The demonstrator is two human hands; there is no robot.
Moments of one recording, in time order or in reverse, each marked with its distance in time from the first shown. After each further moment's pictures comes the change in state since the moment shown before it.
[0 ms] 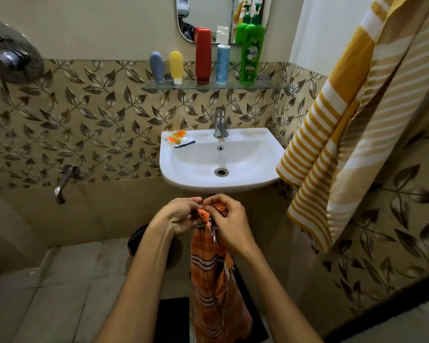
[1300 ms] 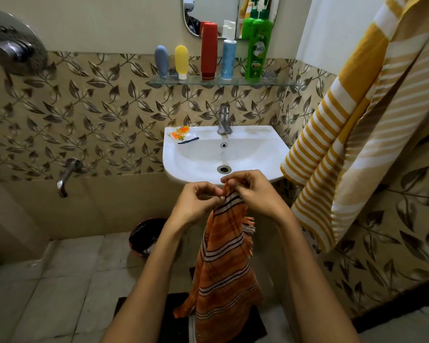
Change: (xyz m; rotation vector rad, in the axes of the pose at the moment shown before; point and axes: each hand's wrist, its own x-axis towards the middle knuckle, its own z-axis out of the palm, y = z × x) left_hand -0.004 -0.007 0.005 0.452 -0.078 0.587; right_hand 0.043 -0.034 -0.056 -0.211 -0.251 -0.002
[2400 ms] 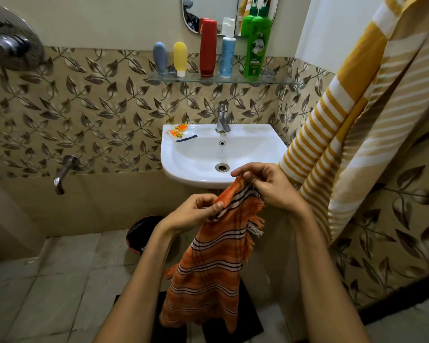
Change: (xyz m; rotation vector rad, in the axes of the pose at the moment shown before) left_hand -0.004 -0.023 -0.007 -0.076 -0.430 -0.016; right_hand -0.013 -0.010 -0.030 0.105 -0.018 -0.100
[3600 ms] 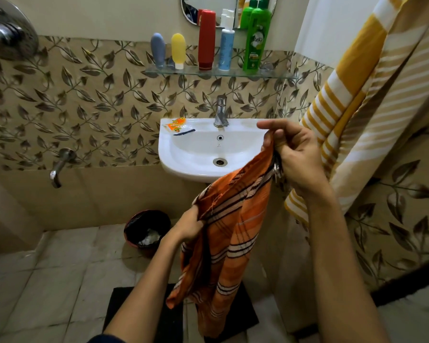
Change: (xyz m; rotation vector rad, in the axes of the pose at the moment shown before) left_hand 0.013 -0.071 -0.001 0.613 0.273 -0.366; right_hand -0.011 -0.051 -0.018 0.276 0.286 -0.243
